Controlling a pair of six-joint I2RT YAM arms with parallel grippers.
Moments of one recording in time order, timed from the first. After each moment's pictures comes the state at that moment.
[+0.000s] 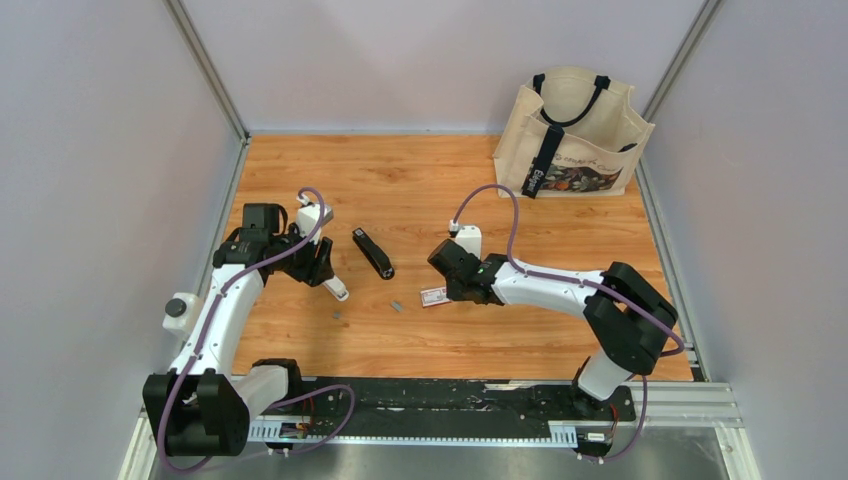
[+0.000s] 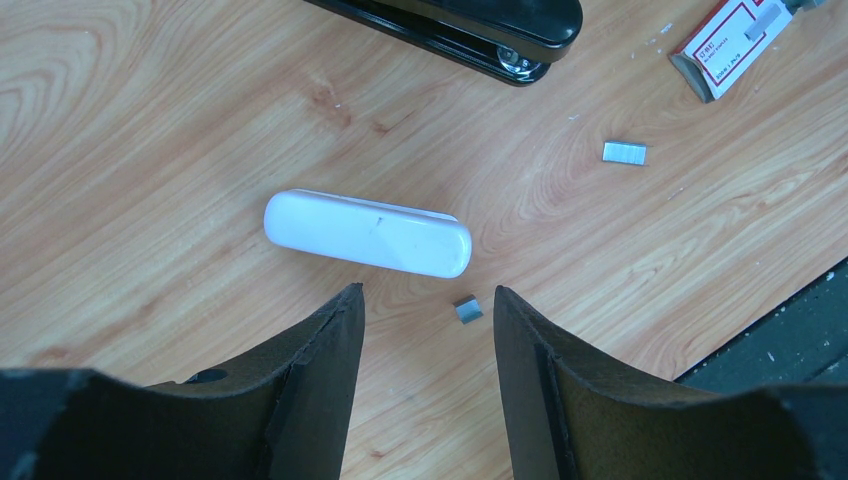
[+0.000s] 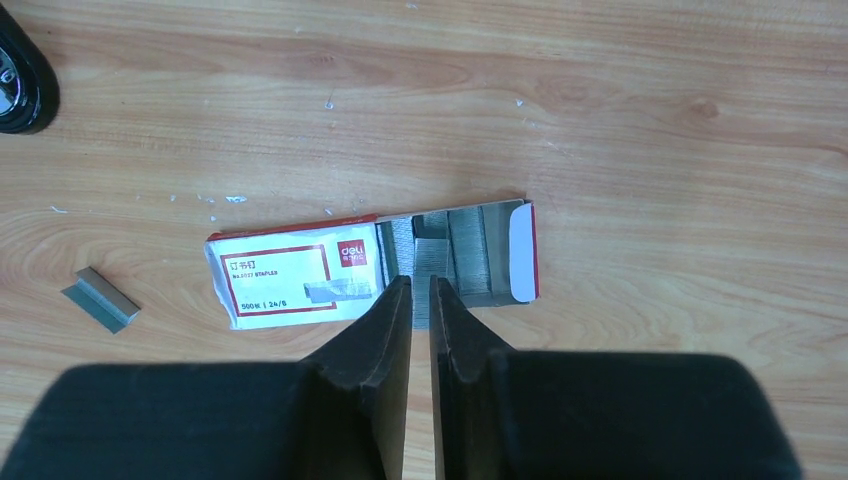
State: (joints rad) left arm 0.01 1.07 0.84 -0.77 0.49 0.42; right arm 0.93 1.62 0.96 -0.41 0.38 0.78
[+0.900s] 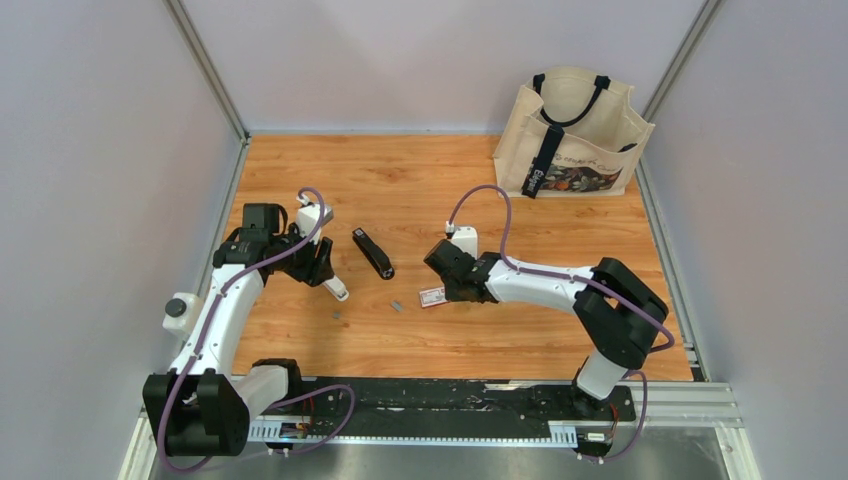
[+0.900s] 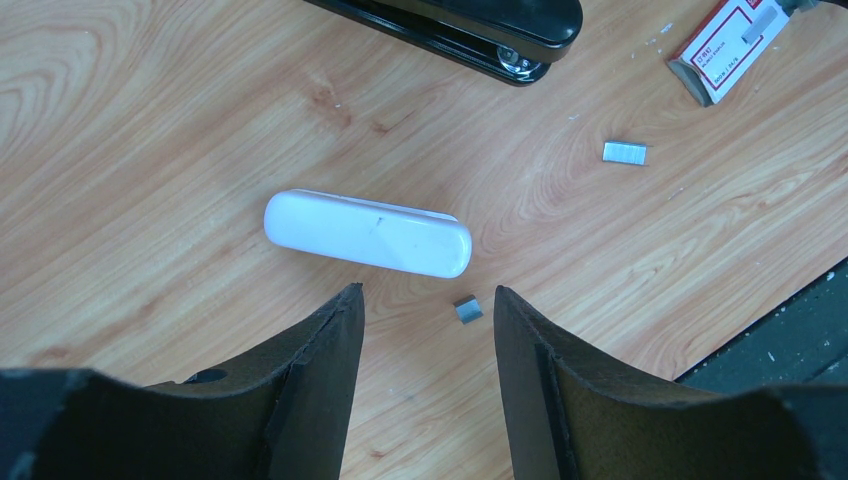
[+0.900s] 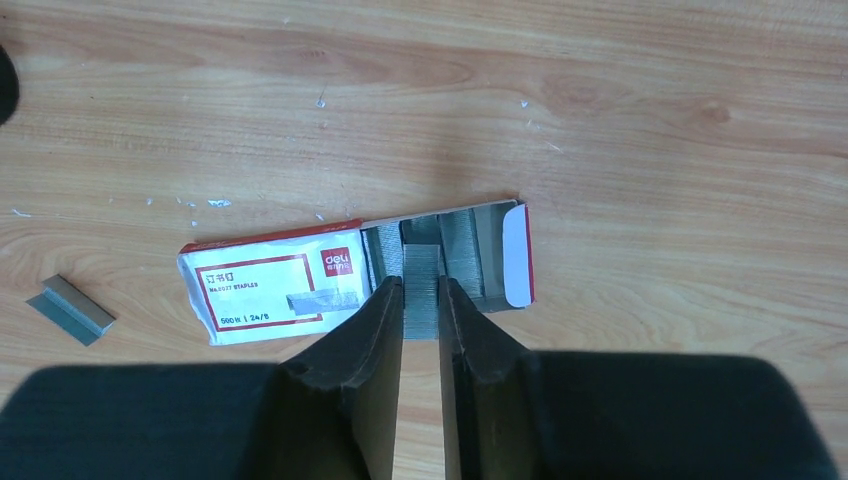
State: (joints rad) left arm 0.01 1.07 0.84 -0.77 0.49 0.42; right arm 0.93 1.67 0.99 -0.43 0.38 0.77
